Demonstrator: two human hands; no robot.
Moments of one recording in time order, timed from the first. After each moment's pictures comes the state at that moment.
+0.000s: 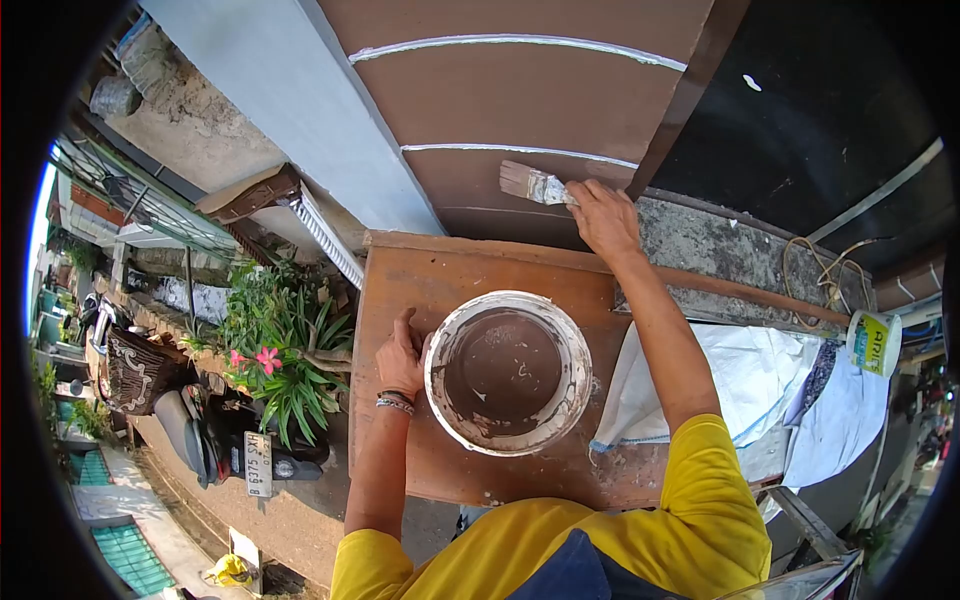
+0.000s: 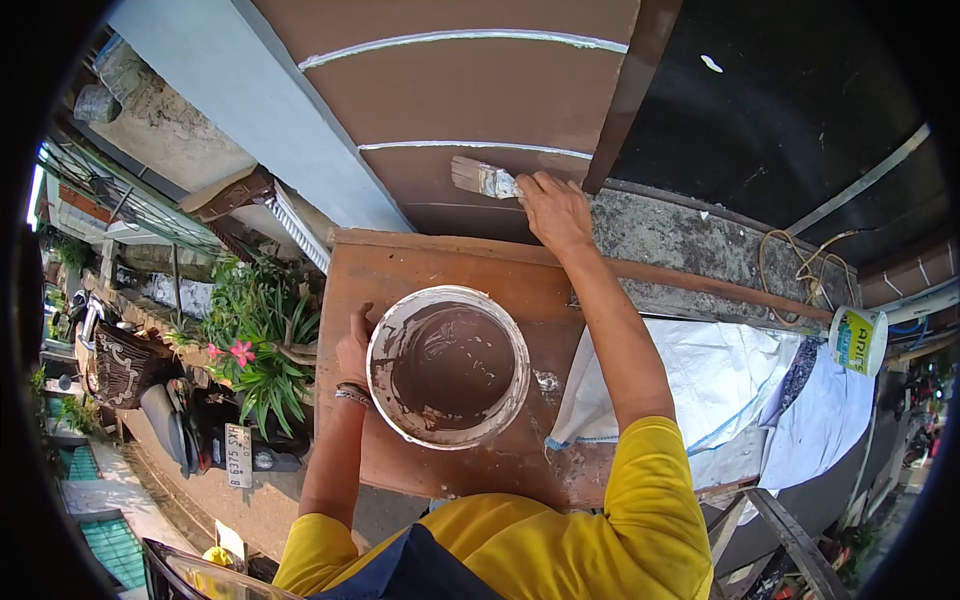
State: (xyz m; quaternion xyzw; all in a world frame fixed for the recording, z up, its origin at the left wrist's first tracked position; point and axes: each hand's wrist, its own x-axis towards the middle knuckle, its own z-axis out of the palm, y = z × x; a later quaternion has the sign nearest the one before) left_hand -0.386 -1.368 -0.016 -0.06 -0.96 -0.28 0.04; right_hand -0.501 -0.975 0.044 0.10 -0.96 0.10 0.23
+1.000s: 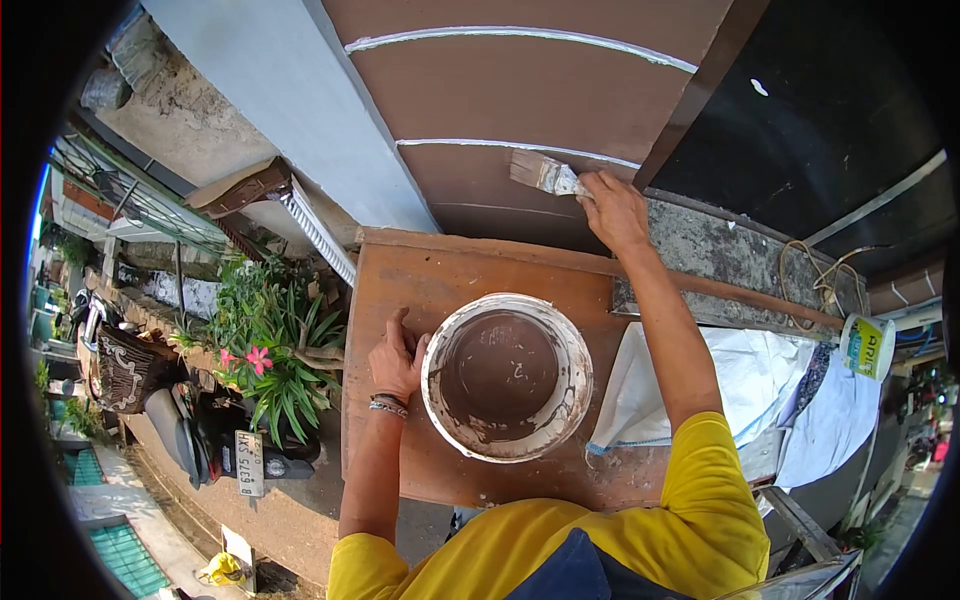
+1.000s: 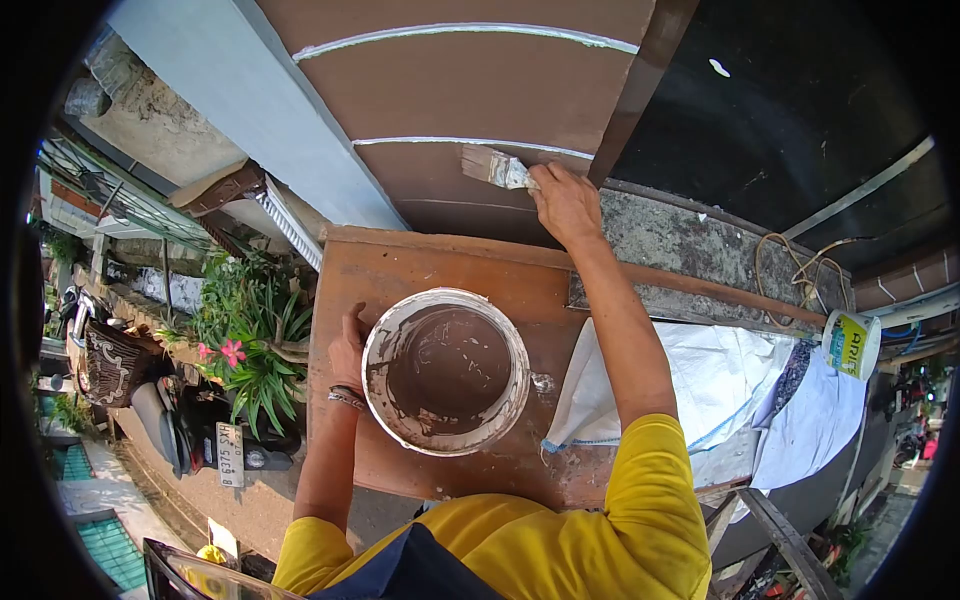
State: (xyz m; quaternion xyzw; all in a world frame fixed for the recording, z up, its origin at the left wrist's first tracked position) left_hand -0.384 -1.367 -0.011 -0.07 -0.95 -0.30 0.05; right_hand -0.506 -0.962 0.058 0.06 -0.97 0.13 0.18
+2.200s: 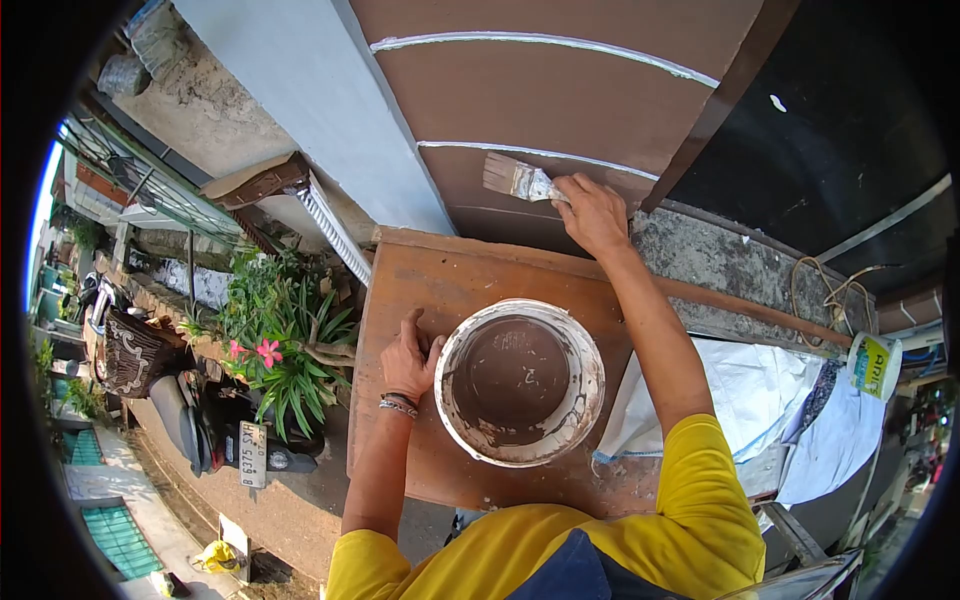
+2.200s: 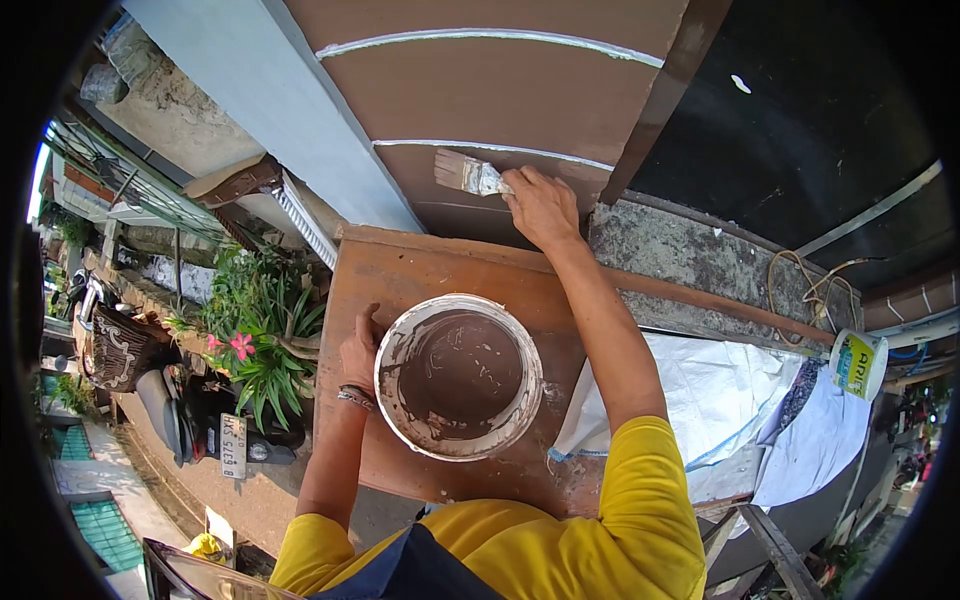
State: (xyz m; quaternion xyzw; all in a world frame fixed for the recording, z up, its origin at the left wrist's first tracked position) left_hand -0.384 -1.364 -0.007 -0.06 -0.95 -0.30 0.05; right_hand -0.527 -1.014 0.058 0.12 -0.96 0.17 0.20
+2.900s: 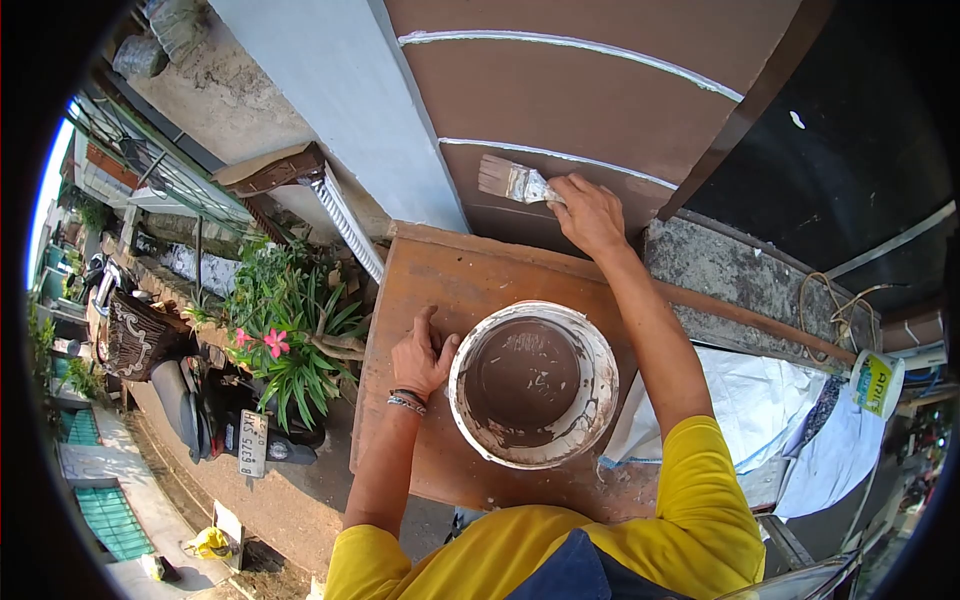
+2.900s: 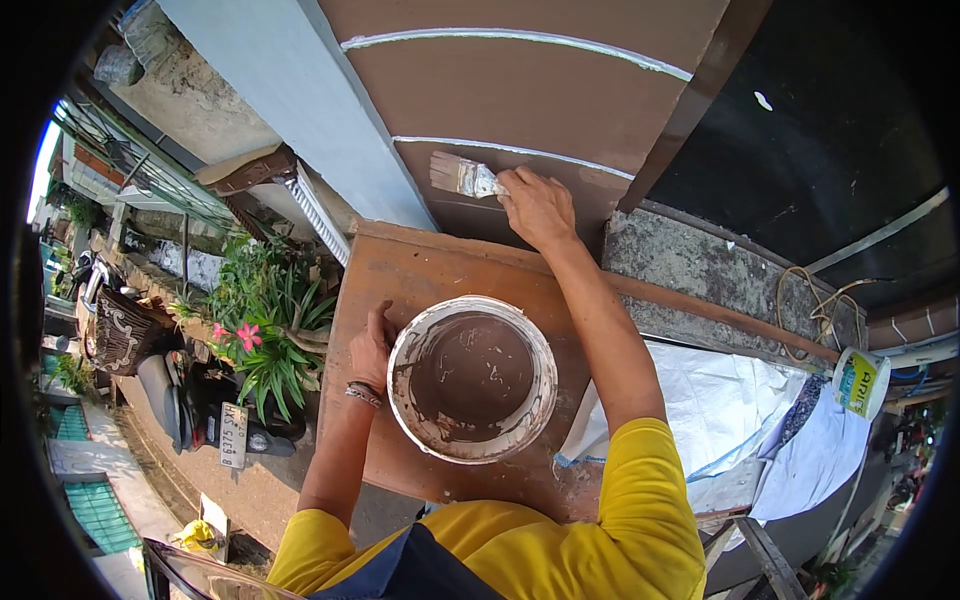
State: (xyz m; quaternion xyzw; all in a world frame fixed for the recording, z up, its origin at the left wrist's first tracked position) left_hand -0.383 -1.363 -0.004 -0.06 -0.95 -0.31 0.05; right_hand -0.539 -1.043 0.060 0.14 -0.95 0.21 0.18
